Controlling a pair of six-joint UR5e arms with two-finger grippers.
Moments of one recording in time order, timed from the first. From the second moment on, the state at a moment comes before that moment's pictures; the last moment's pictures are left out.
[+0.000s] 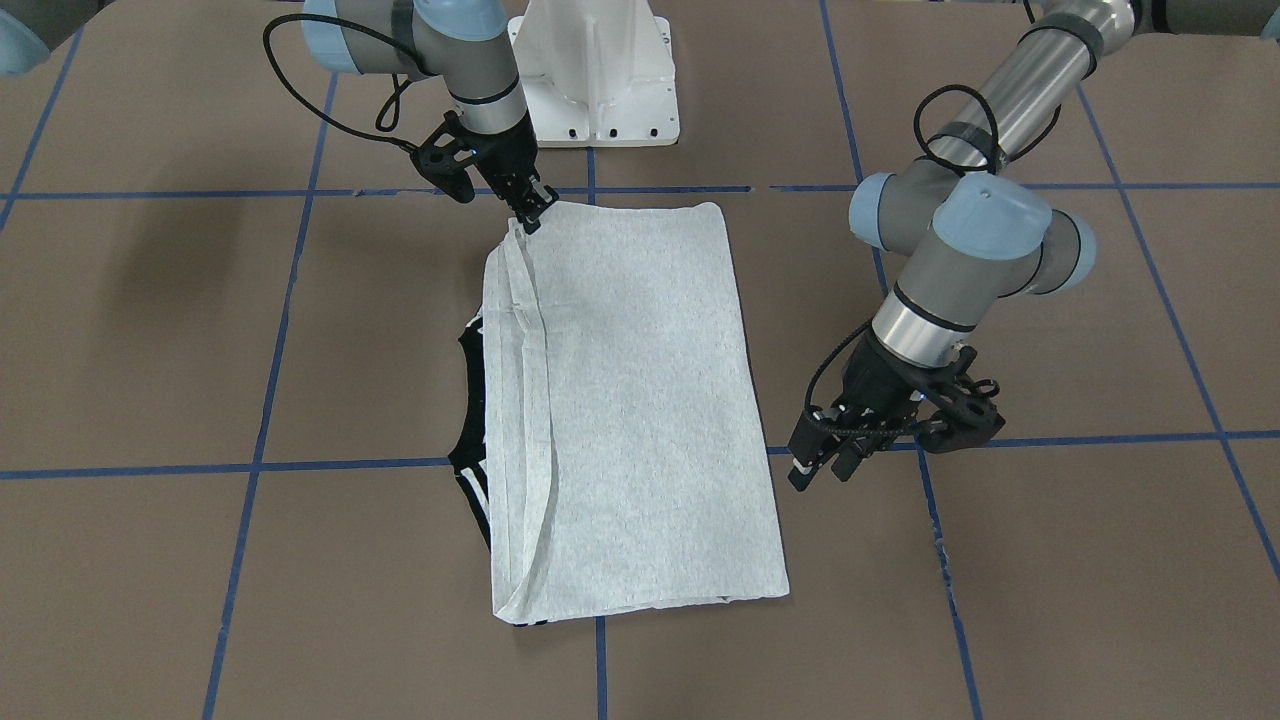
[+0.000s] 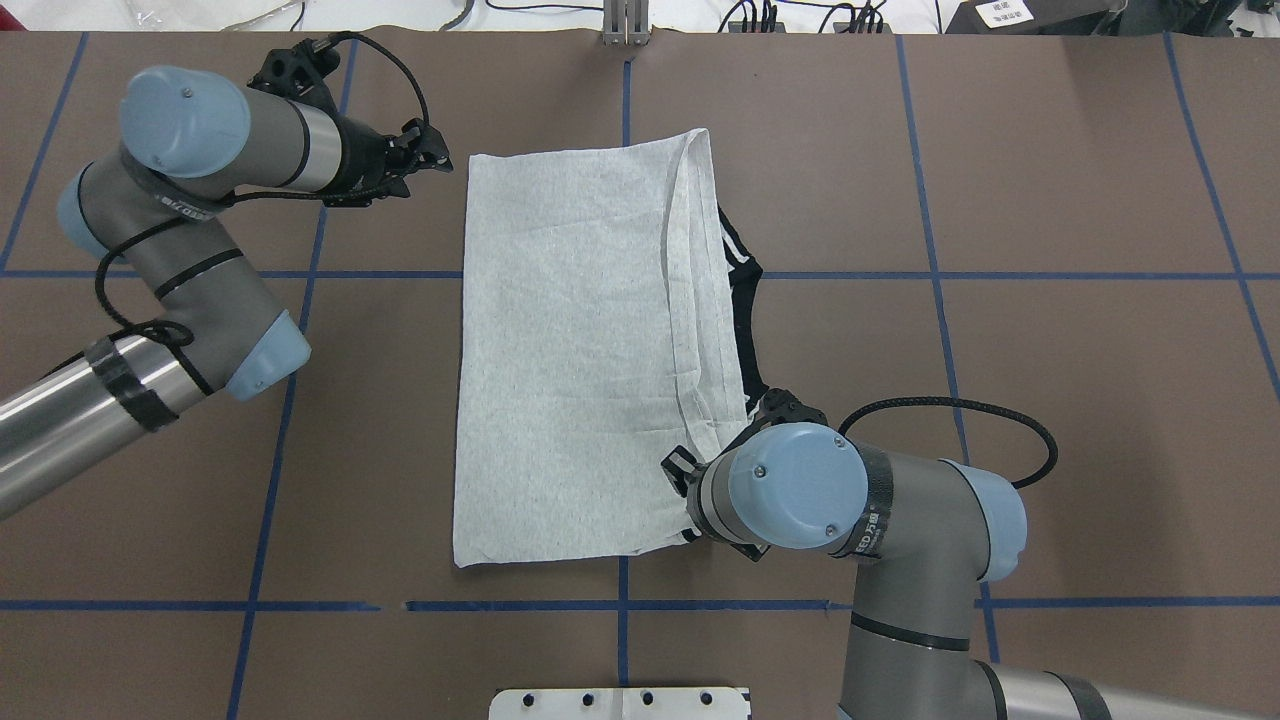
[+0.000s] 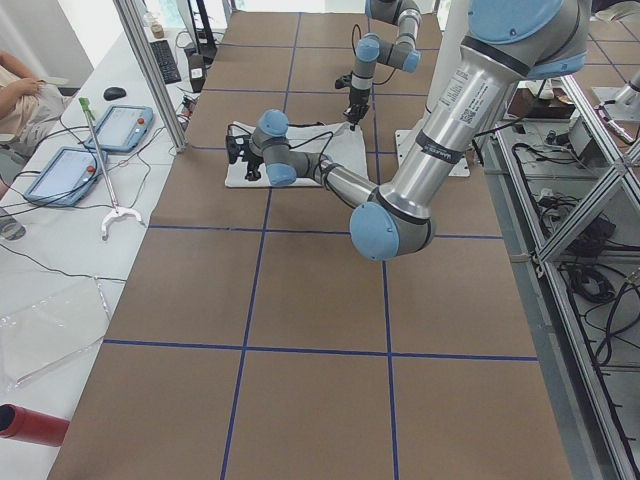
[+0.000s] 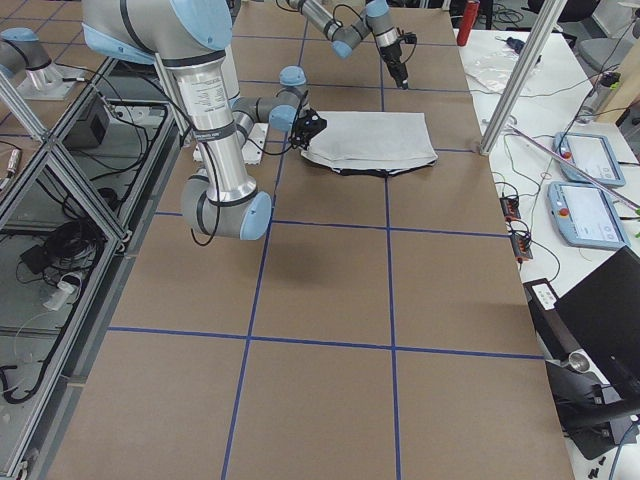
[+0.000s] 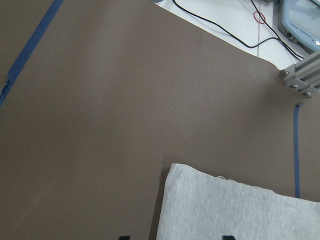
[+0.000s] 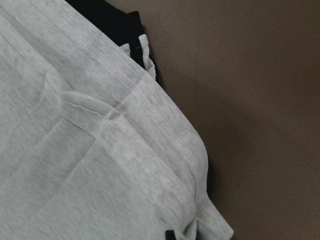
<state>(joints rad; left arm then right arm) -0.81 -2.09 -1.46 -2.37 -1.86 -1.57 0.28 -1.09 1.89 -1.48 1.68 2.20</state>
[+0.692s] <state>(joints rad) -0.53 -1.81 -1.92 -2.22 -1.78 -1.93 0.25 -1.12 1.94 -1.48 1.68 2.27</state>
